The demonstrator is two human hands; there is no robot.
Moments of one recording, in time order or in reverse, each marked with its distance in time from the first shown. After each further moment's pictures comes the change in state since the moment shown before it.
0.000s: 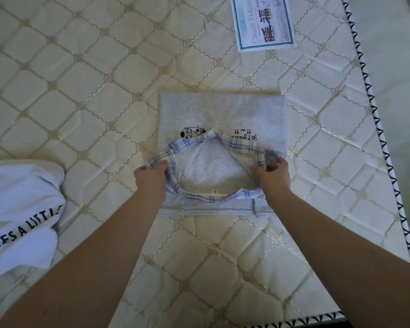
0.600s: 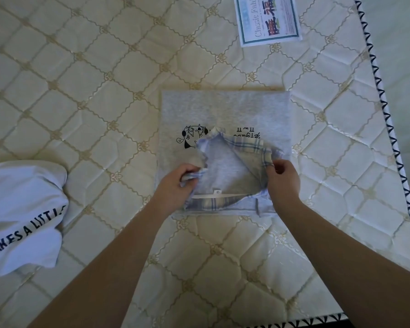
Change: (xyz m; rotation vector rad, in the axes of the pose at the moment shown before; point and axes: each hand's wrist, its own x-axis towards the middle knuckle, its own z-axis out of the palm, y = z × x) left_hand -0.039 -0.020 -0.009 0.553 -0.595 0.745; right_hand -0.003 0.007 -0.006 -0.076 0.086 -0.116
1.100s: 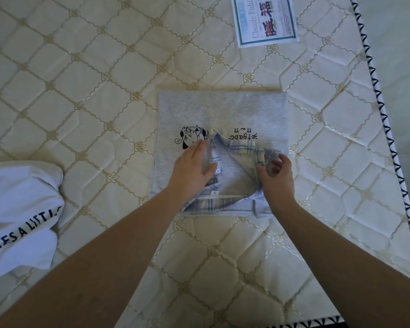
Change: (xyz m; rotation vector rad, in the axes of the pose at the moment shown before) left_hand 0.051 0.012 0.034 0.534 0.026 0.201; right_hand 0.000 0.006 0.000 0.036 -0.068 -0.094
